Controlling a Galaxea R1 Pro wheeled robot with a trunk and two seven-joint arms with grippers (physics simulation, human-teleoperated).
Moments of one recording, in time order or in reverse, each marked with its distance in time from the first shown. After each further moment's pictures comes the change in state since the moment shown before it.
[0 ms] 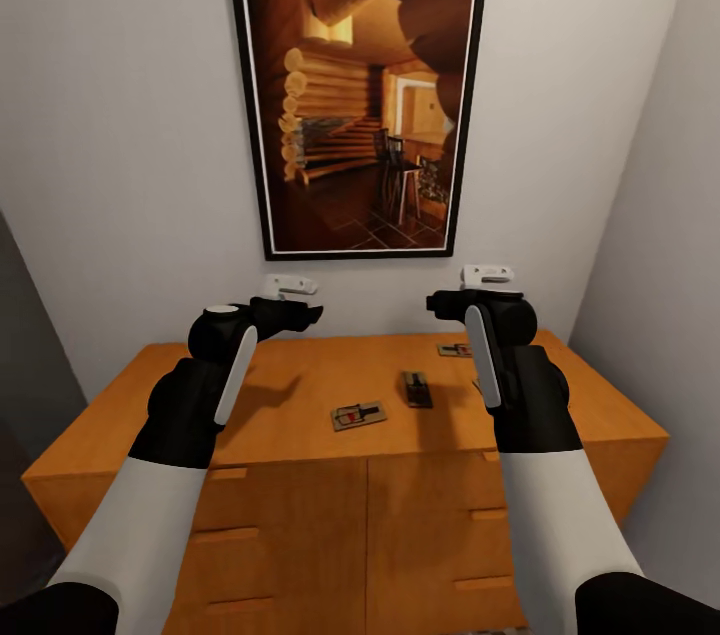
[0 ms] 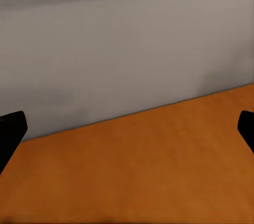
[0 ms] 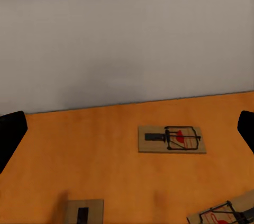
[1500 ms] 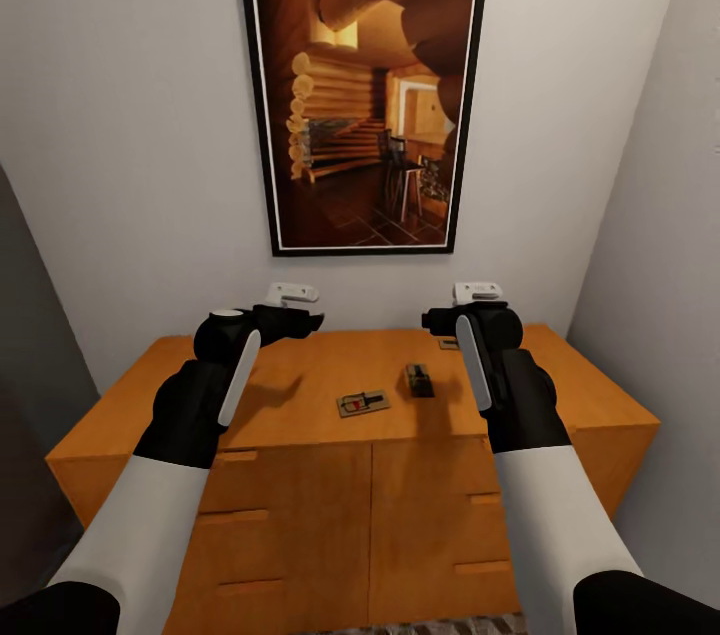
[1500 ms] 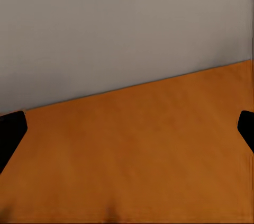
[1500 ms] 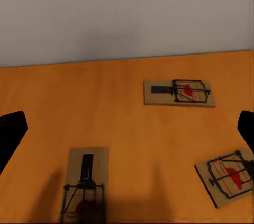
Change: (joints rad) left arm 0.000 -0.001 0.000 0.051 0.001 0.004 0.001; right arm 0.000 0.000 -0.004 0.117 0.003 0.000 0.000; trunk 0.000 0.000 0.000
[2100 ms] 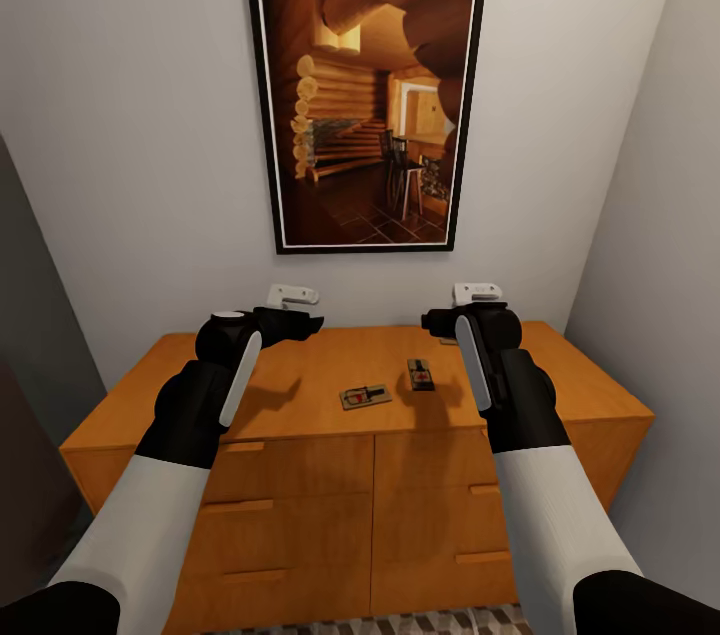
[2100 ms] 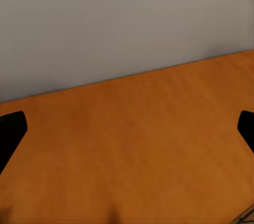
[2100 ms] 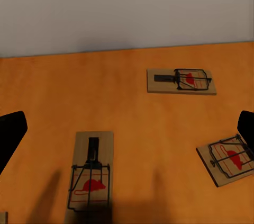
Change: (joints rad) left arm 0.000 0.000 0.000 0.017 -0.001 -0.005 0.001; right arm 0.000 0.000 0.000 0.006 -0.002 0.000 0.000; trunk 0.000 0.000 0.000
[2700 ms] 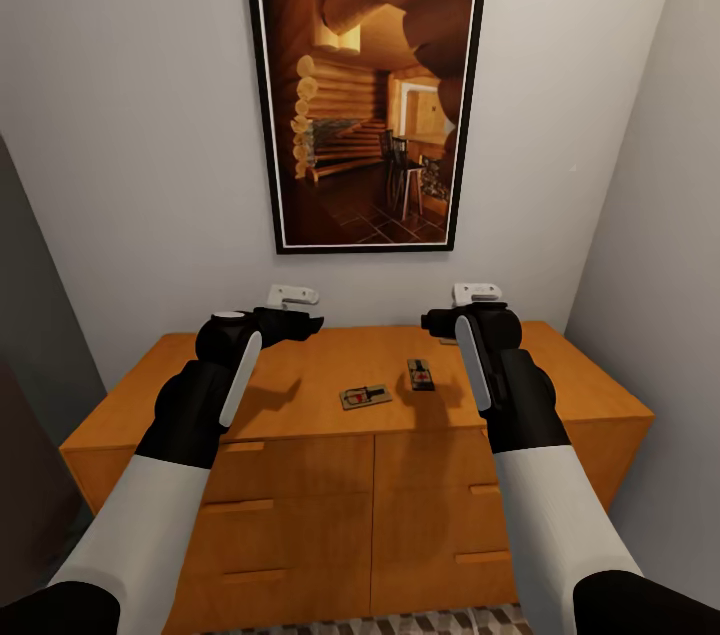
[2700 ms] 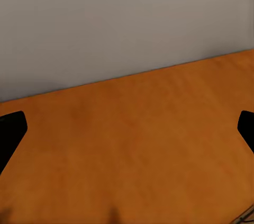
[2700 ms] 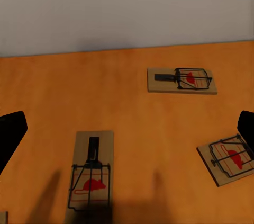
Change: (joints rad) left arm 0.000 0.000 0.000 0.001 0.000 0.000 0.001; right arm 0.000 0.000 -0.001 0.002 -0.001 0.000 0.001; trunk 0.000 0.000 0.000
